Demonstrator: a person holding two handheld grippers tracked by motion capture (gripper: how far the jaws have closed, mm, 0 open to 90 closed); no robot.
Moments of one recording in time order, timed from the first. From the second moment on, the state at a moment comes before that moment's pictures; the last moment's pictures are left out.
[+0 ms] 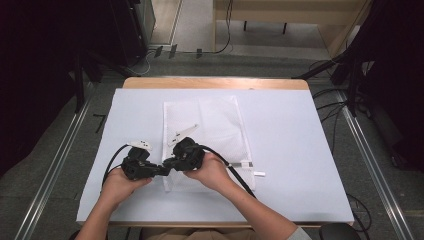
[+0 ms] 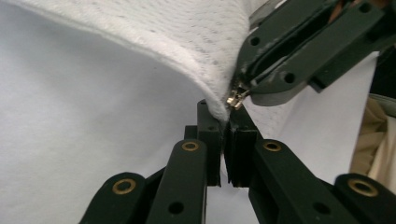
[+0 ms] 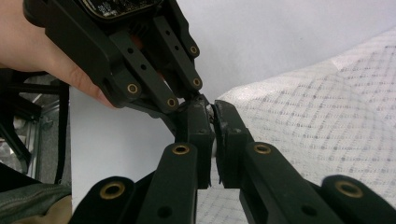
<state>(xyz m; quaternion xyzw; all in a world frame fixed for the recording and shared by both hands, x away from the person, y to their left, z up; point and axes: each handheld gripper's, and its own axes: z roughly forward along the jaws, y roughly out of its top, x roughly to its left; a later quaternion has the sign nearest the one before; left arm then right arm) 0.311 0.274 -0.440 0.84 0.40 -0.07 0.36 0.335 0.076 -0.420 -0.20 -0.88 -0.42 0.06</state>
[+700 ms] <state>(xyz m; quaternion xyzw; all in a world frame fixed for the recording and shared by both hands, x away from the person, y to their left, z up) 0.309 0.273 -0.433 0.85 0.40 -0.05 0.34 0.340 0.069 -0.431 -0.21 -0.88 -0.42 0.06</state>
